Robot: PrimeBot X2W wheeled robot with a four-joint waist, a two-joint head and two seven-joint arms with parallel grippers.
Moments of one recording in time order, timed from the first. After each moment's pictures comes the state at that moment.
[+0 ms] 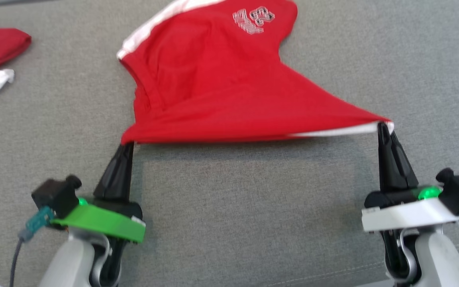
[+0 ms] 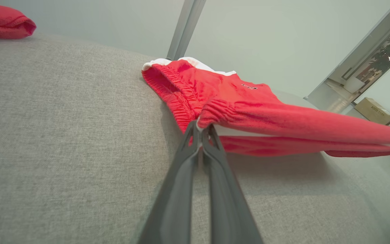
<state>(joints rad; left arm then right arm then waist) -0.28 0.26 -0.33 0.24 -0.66 -0.13 -0.26 -0.14 -0.05 0.03 -0.01 0.35 0.13 -0.26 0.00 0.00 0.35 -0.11</state>
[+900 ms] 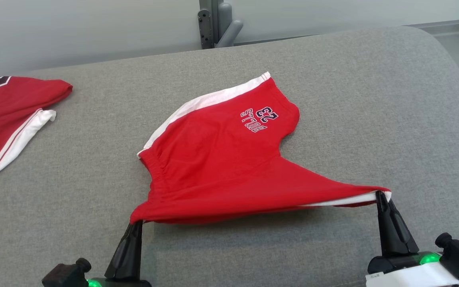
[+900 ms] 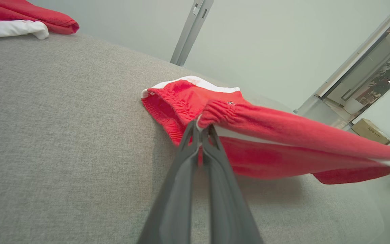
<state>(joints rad) 0.15 0.17 -0.24 0.03 -0.61 -0.13 -0.26 0.19 -0.05 0.06 -0.13 0.39 0.13 -0.26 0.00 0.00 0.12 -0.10</state>
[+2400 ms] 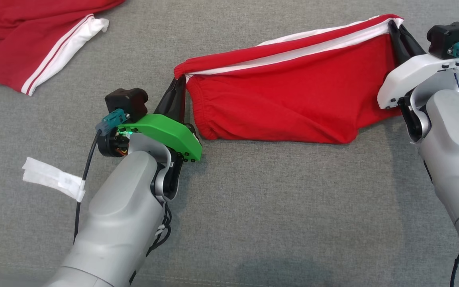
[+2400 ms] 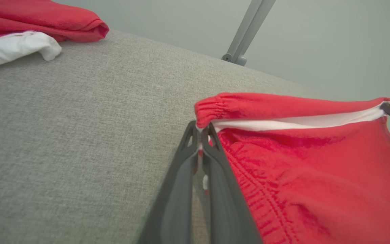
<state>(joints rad) -0.77 0.05 -0.57 0.75 -0.78 0.01 -0.26 -0.96 -0.26 0.25 0.96 0.31 0.13 -0.26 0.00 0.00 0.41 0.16</state>
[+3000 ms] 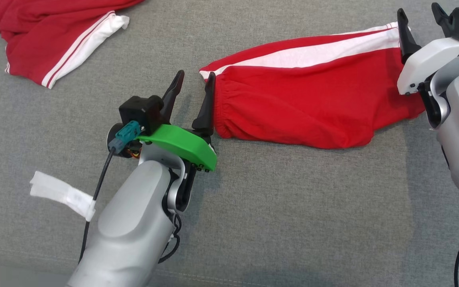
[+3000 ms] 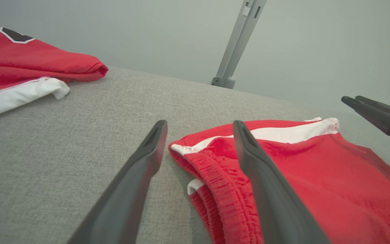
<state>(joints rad) -0.69 0.05 -0.58 0.54 -0.67 0.04 -0.26 -1.05 -0.30 0.24 1.07 0.26 0.13 -0.26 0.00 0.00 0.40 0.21</state>
